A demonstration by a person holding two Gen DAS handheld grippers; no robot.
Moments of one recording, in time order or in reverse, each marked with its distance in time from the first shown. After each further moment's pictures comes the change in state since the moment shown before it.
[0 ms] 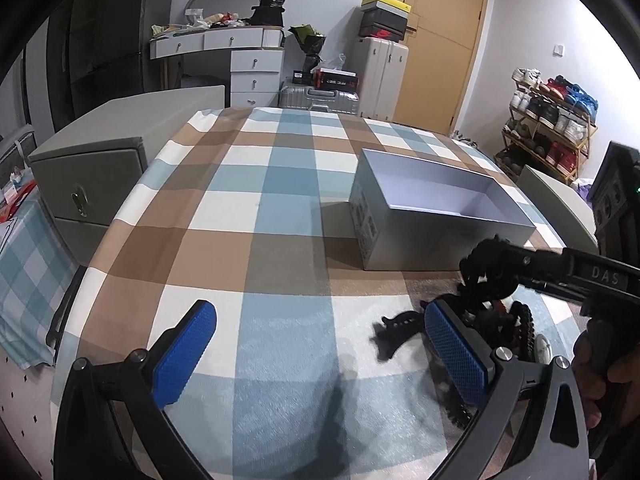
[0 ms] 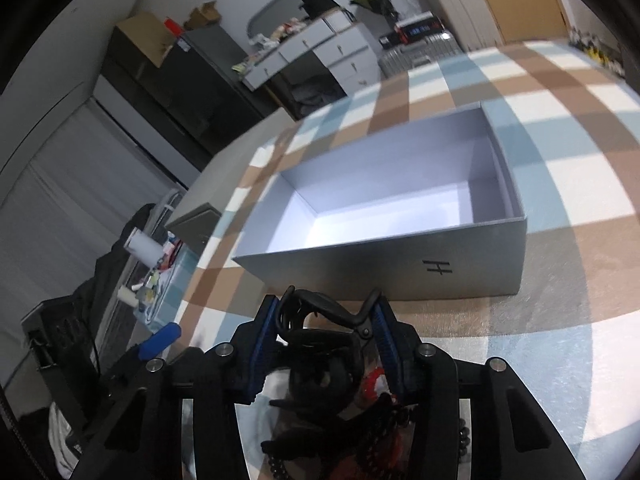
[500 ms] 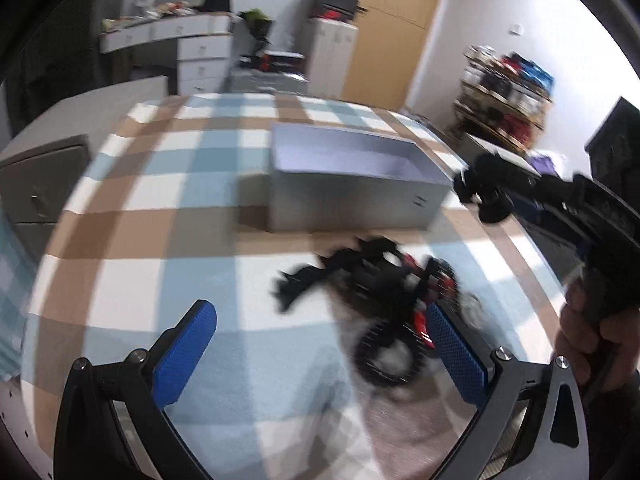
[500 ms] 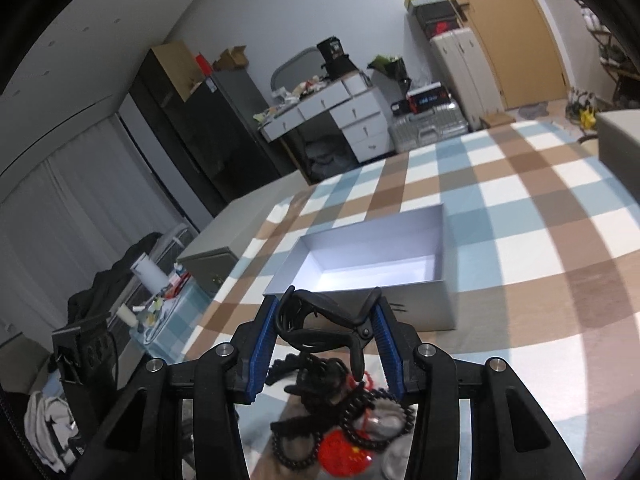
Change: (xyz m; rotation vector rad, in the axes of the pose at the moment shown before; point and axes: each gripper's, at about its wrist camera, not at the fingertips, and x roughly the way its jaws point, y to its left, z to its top) left arm -0.010 -0.041 -0.011 0.079 0.091 -0.169; right arm -0.080 0.007 -0.005 -0.088 -0.216 -0.008
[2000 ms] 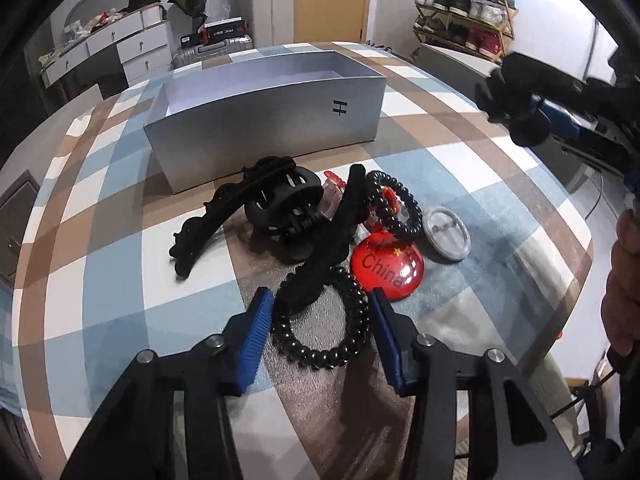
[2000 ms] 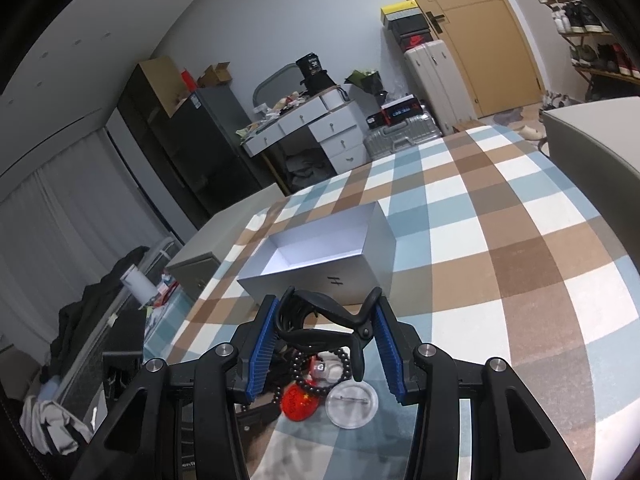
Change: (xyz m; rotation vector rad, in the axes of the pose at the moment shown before) left arm 0.032 -0.055 -0.022 0.232 0.185 0.026; right arm -0.053 -0.035 -0.021 0.039 -0.047 -0.048
